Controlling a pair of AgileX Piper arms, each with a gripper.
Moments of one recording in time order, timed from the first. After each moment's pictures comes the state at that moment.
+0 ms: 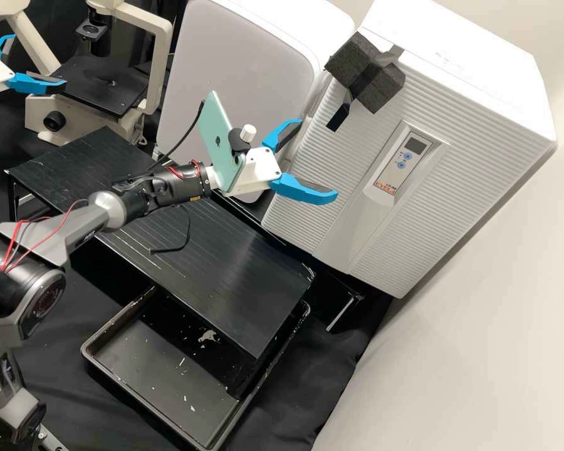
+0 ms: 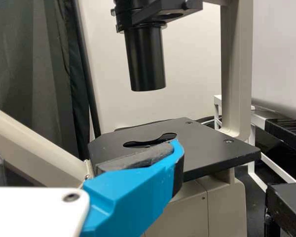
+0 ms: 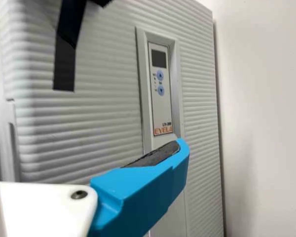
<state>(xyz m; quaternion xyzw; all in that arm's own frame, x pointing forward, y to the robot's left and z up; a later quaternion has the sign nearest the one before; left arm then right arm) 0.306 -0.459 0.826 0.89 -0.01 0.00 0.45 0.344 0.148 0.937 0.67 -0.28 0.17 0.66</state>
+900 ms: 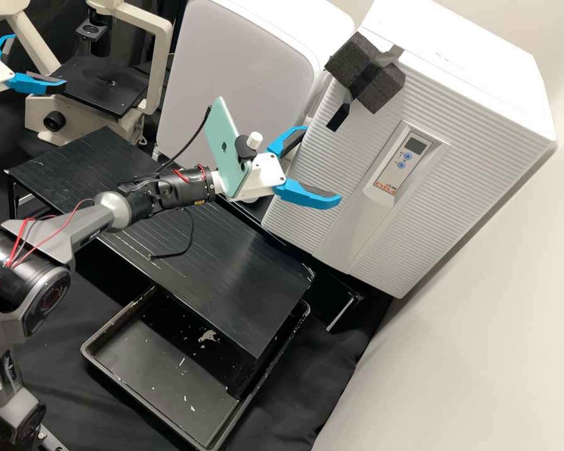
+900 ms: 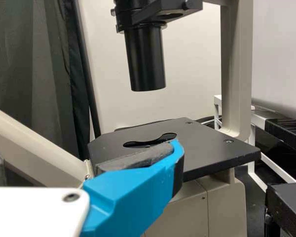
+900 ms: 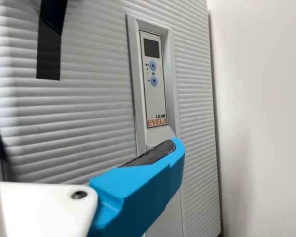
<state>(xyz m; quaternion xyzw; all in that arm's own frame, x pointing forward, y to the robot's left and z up) 0.306 -0.459 0.826 0.89 -0.01 0.00 0.45 0.348 0.141 0.939 0.68 -0.30 0.16 0.65</state>
